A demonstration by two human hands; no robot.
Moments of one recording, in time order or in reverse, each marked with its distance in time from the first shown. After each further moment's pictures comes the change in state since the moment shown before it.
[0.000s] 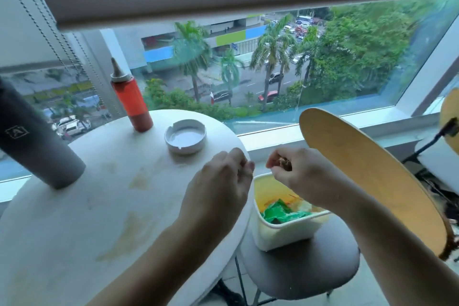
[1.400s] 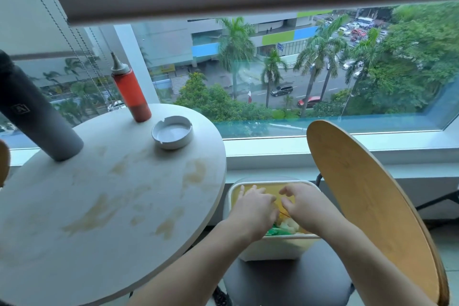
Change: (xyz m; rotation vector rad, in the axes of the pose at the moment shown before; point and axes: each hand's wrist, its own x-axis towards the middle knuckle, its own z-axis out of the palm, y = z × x) left_hand 0.034 0.036 0.192 0.216 -0.588 -0.230; right_hand 0.035 0.158 0.021 -0.192 -0.210 0.054
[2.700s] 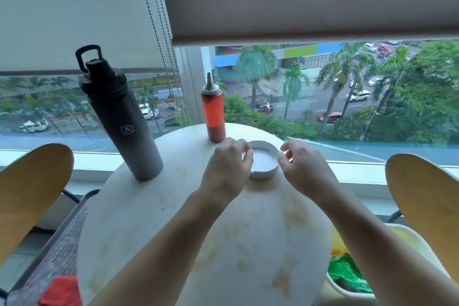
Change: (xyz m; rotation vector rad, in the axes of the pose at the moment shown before) left_hand -0.038 -0.217 -0.172 -0.290 0.728 -0.091; right_hand 0.111 -0.233 0.002 0.114 0.352 -0.202
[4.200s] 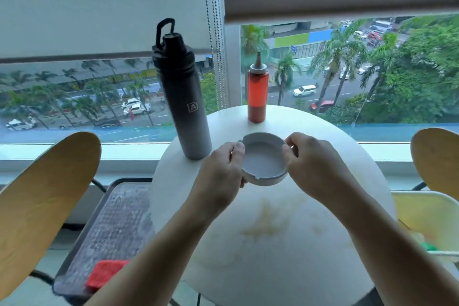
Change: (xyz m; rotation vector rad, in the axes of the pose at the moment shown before) left_hand -0.081 -0.073 -0.120 -0.376 -0.155 -0.264; right_hand -0.074 -0.145 0.026 0.017 0.023 0.038
